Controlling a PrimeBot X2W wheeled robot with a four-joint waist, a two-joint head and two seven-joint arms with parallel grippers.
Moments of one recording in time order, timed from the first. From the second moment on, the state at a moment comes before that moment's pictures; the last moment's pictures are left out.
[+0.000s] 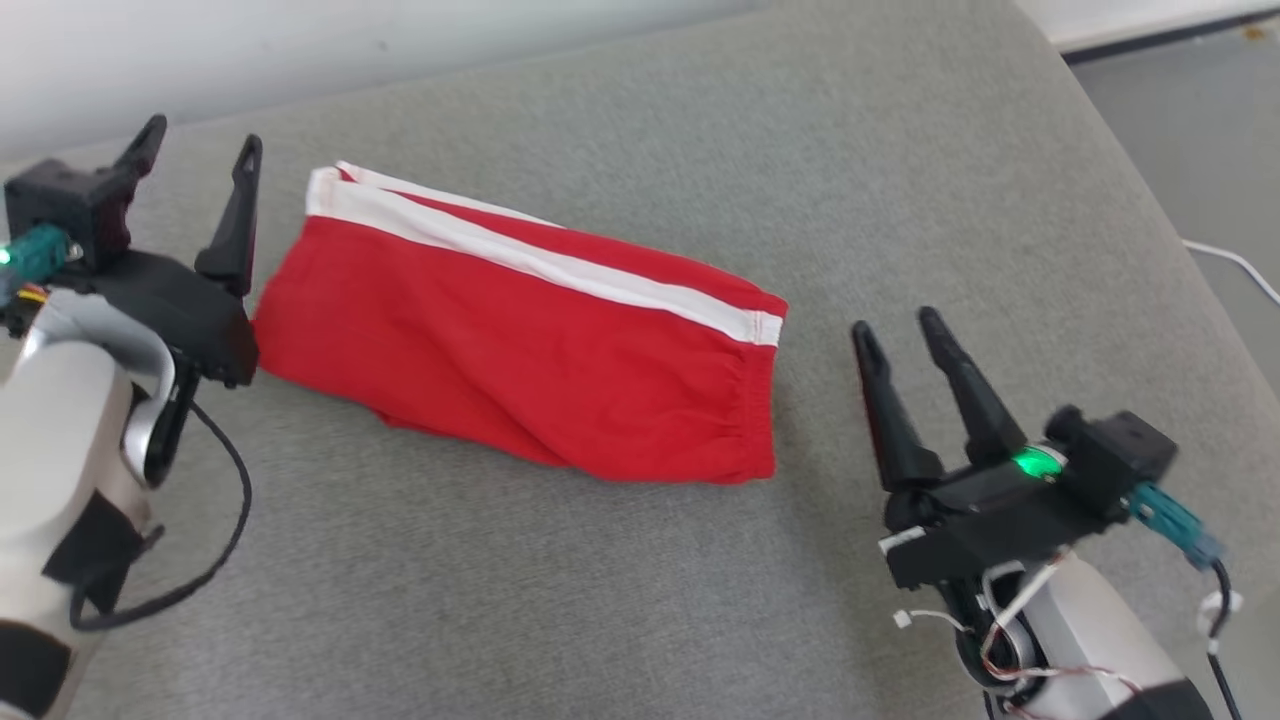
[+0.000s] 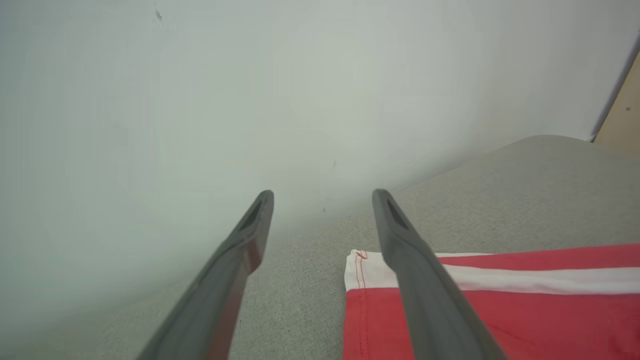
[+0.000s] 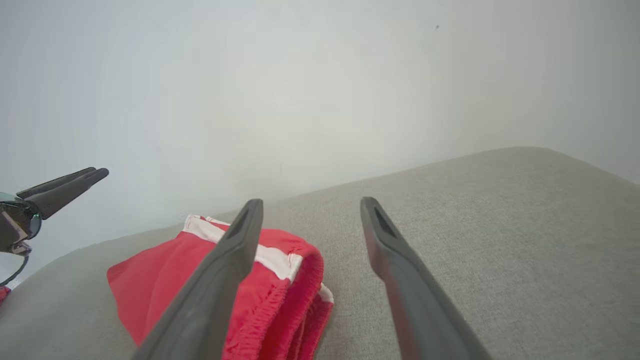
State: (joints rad) left arm -1.00 0.48 -0.63 0.82 -0.63 -0.11 -0.26; right arm -0.36 -0.27 0.30 0.20 0.55 0.13 -0.26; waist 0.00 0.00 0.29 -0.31
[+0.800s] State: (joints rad) left arm -0.81 0.57 -0.59 0.61 -0.66 -0.12 -0.08; right arm -0.12 -0.09 0.17 0.03 0.36 0.13 -0.26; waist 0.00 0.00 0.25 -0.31
